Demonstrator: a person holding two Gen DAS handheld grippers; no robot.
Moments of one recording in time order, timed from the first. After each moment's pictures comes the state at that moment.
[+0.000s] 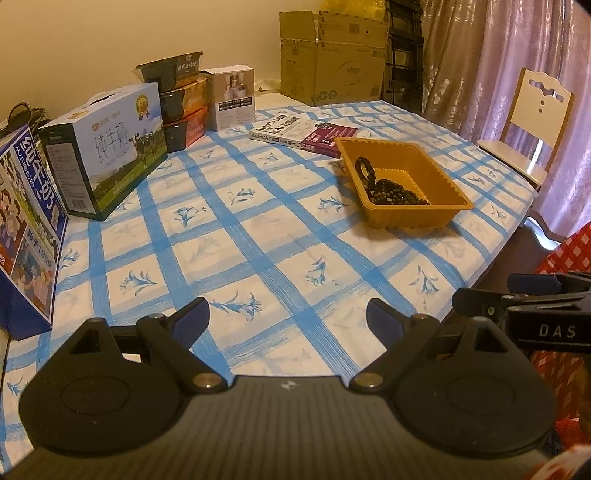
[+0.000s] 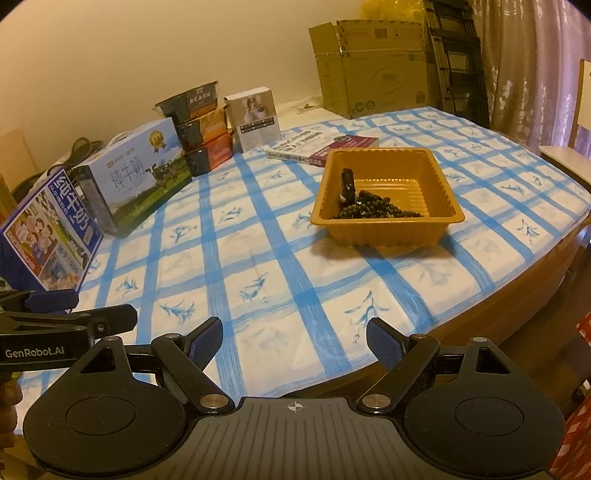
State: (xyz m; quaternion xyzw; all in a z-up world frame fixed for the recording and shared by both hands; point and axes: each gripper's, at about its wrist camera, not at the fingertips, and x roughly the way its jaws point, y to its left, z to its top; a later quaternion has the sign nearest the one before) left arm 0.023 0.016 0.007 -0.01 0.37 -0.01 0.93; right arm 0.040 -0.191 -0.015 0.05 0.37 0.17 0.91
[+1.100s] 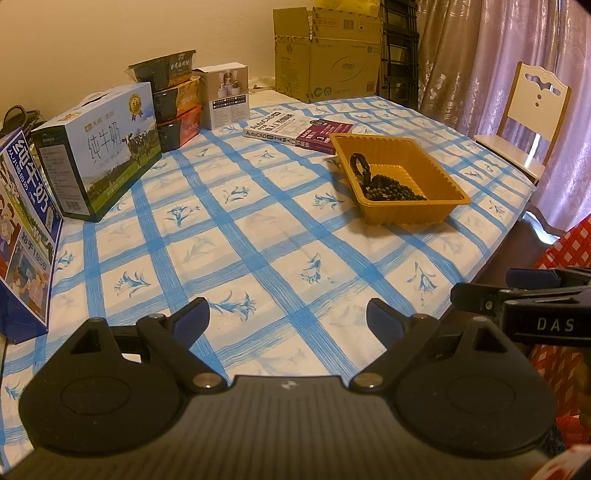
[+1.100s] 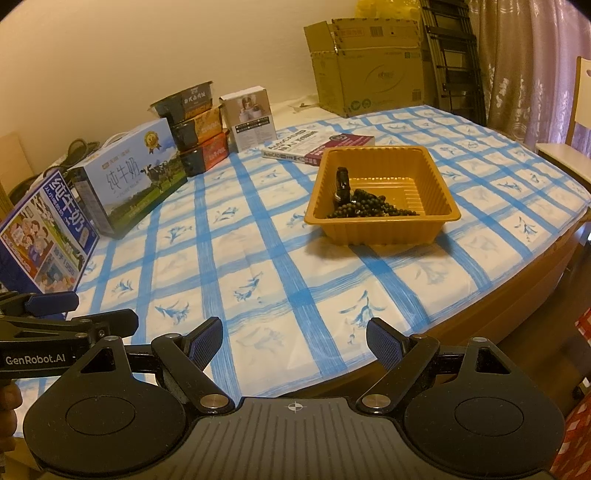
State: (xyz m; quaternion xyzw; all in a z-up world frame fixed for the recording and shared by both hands) left arm 0.026 0.012 0.004 -0.01 0.37 -0.01 0.93; right arm 0.043 -0.194 -0.019 0.05 0.37 0.17 0.91
